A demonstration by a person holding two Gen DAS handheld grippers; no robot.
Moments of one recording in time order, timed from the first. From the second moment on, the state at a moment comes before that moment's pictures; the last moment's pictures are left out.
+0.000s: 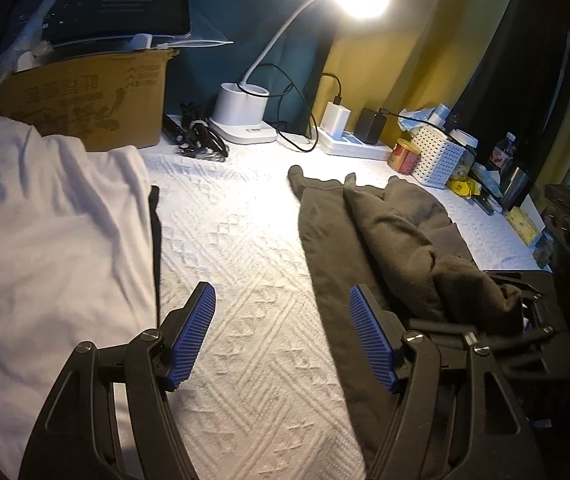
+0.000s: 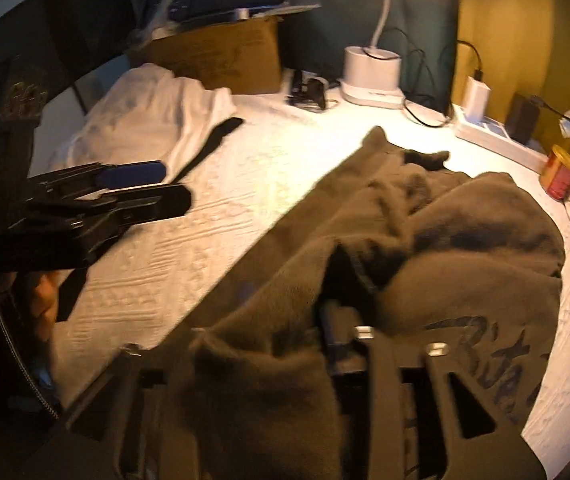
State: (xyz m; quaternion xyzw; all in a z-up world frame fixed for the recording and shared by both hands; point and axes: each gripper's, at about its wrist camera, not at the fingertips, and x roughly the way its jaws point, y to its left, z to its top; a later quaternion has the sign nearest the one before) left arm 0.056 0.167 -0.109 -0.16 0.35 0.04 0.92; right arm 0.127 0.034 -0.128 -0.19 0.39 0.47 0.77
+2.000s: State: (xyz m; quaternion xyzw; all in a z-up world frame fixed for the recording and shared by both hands) left arm 0.264 0.119 -0.128 -0.02 0.41 -0.09 0.91; right arm 0.343 -0.112 -0.141 -0.03 0.42 0.32 0.85
